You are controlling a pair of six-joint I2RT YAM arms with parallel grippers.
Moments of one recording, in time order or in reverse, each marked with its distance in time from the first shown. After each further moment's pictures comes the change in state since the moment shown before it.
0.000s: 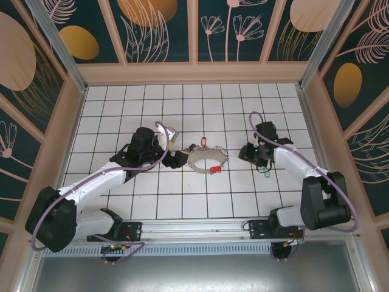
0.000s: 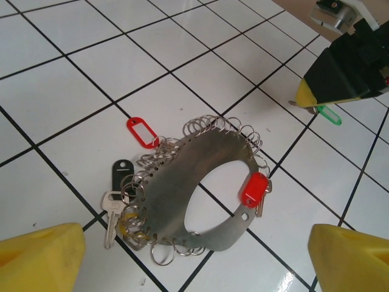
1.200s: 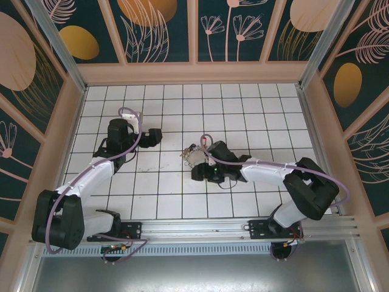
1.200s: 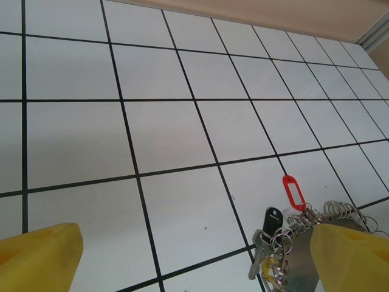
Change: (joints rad) left arm 0.338 0.011 -0.004 0.048 -0.108 -0.196; right arm 0.581 0.136 -0.053 0.413 -0.116 0.264
